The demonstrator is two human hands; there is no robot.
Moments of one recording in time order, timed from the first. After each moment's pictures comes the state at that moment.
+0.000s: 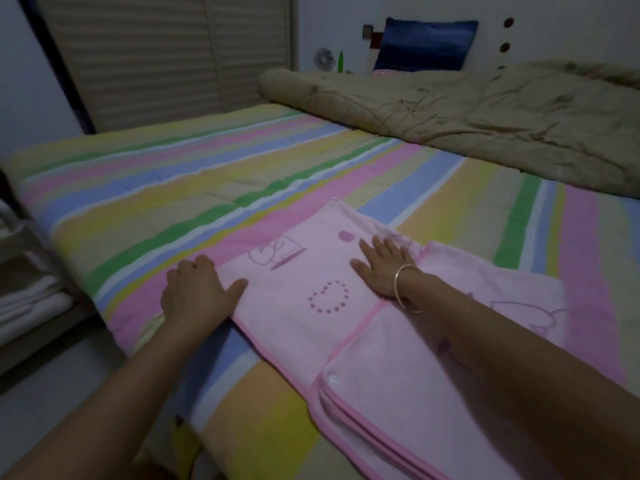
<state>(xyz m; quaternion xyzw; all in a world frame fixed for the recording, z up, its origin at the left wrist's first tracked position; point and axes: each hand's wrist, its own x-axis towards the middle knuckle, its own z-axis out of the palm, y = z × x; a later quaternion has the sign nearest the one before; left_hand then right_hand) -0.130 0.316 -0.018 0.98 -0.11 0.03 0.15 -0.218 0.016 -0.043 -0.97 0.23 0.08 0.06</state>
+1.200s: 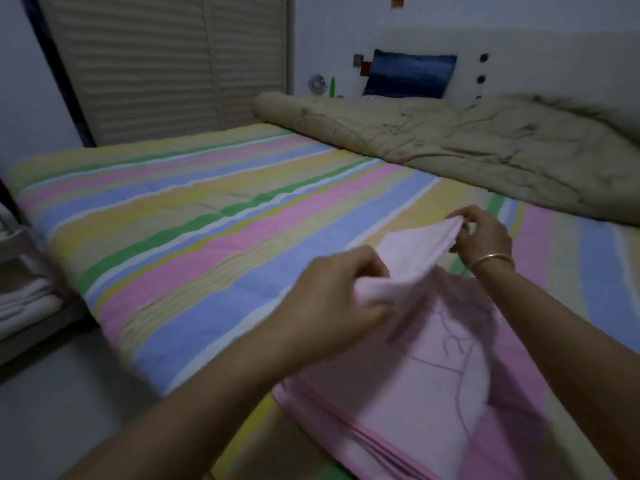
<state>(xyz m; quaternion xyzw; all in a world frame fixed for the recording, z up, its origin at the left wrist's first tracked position) -0.312 0.238 0.100 0.74 -0.53 0.00 0.42 -0.339 -0.083 0.052 -0.84 0.35 -0.36 0.20</state>
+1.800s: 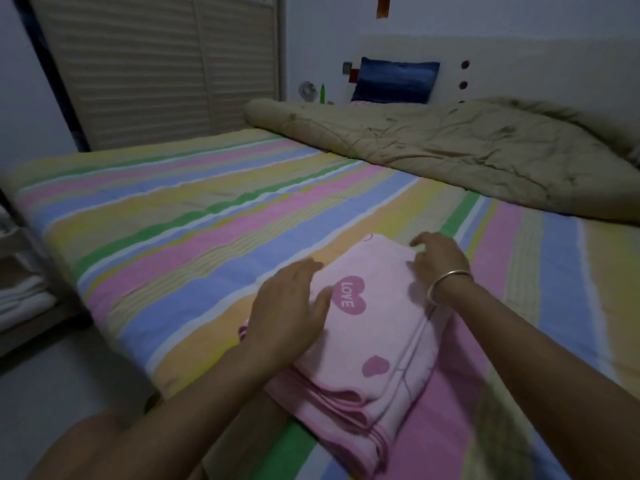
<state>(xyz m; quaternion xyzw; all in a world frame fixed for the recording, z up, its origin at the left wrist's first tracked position) -0.327 0.225 0.025 0.86 -0.40 0.10 0.29 -0.380 -0.063 0.030 -0.91 0.34 -0.21 0.08</state>
